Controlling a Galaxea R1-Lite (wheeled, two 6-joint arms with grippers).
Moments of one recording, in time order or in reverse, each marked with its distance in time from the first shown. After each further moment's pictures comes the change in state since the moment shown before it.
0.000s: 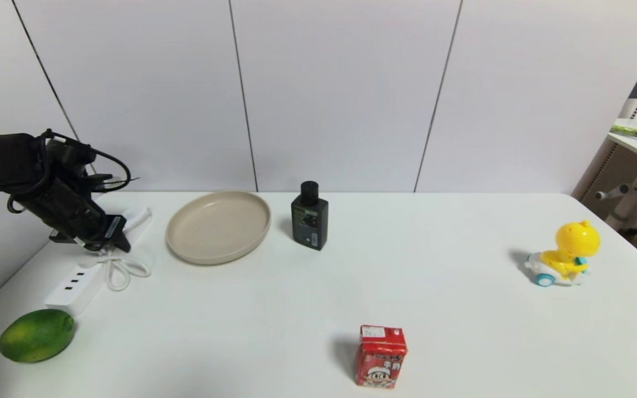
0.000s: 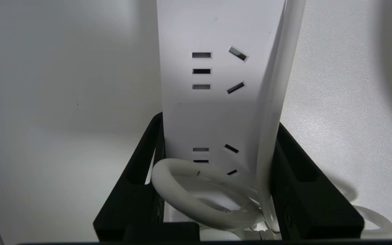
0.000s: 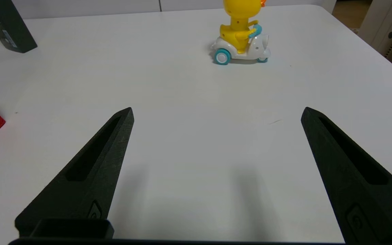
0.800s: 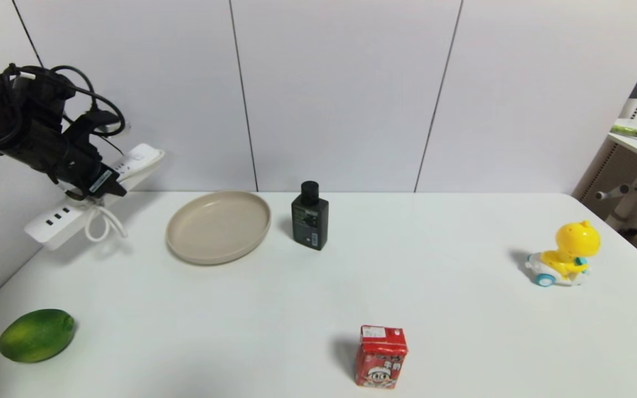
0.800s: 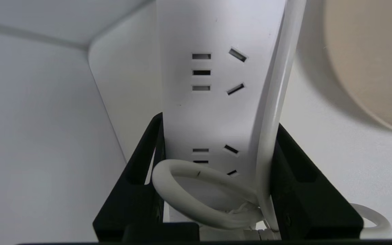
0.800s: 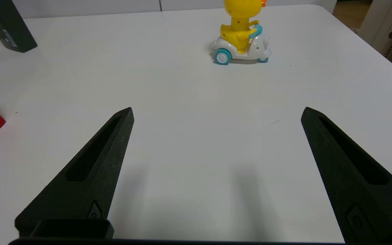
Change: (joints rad) left arm -0.079 -0.090 -0.266 0.014 -0.008 0.486; right arm 0.000 0.000 0.000 0.000 0.000 0.000
